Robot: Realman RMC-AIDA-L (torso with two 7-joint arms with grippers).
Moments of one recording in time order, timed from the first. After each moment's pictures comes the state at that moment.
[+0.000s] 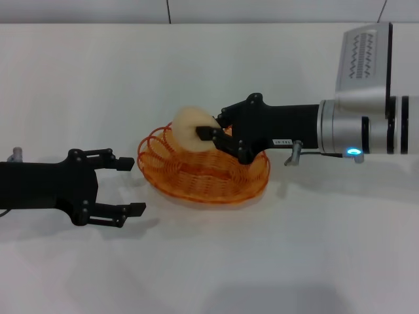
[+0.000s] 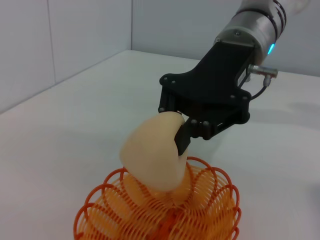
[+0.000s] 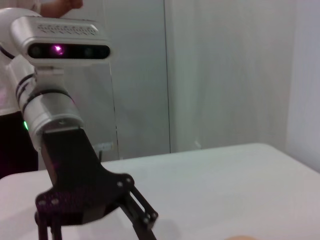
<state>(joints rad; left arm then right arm) -0.42 -2.04 0.75 0.83 2.12 1.72 -1.25 0.59 2.03 -1.70 -0.78 -1.26 -1.01 1.32</state>
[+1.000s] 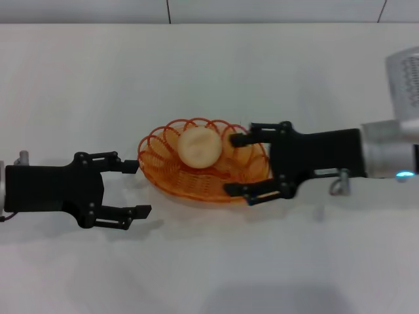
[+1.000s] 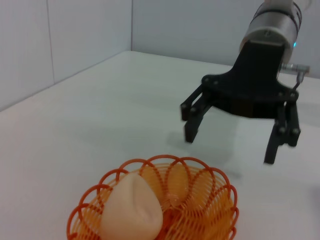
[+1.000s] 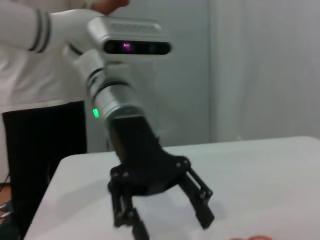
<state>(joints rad) -0.42 -2.05 0.75 0.81 2.13 1.70 -1.24 0.54 1.99 -1.59 -0.78 -1.38 -1.26 1.27</state>
